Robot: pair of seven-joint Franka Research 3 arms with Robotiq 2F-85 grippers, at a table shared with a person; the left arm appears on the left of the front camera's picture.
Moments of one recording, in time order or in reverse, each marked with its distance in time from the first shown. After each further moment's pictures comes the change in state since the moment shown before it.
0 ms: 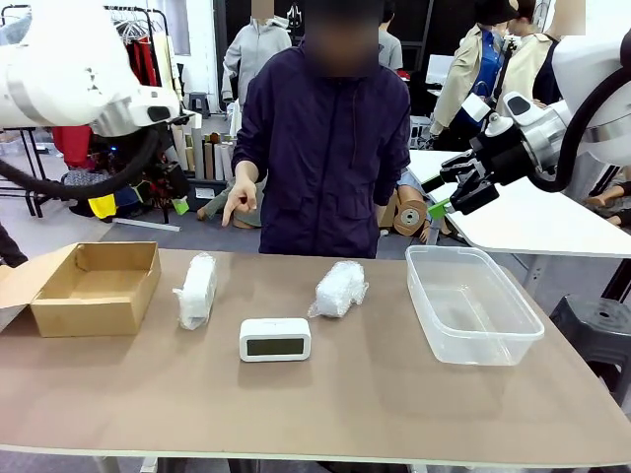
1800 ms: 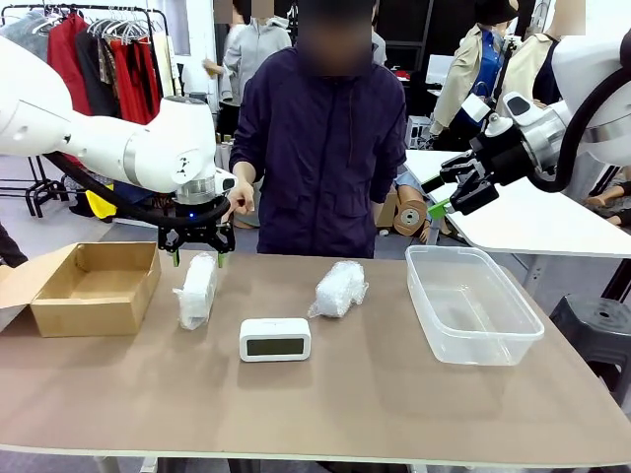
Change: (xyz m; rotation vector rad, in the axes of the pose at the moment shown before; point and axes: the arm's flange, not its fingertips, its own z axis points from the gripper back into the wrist) left arm 0.043 -0.029 -0.169 0.112 0.248 0.525; right arm 0.000 0.000 0.000 0.001 0.000 0.000
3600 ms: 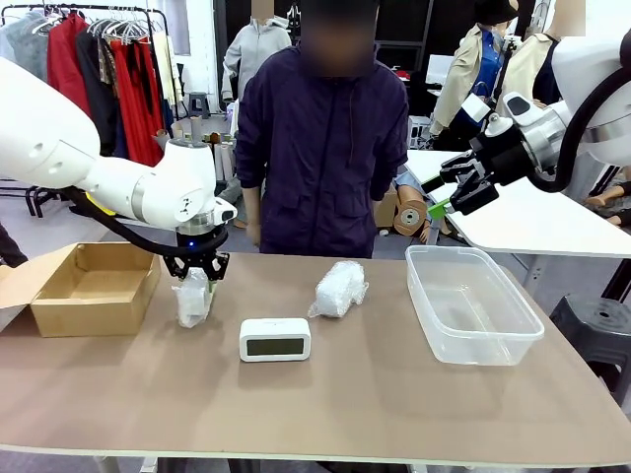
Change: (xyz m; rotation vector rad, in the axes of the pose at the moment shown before) left arm 0.017 0.008 -0.075 0.014 -0.014 -0.068; right arm 0.000 0.000 0.000 0.000 0.000 0.000
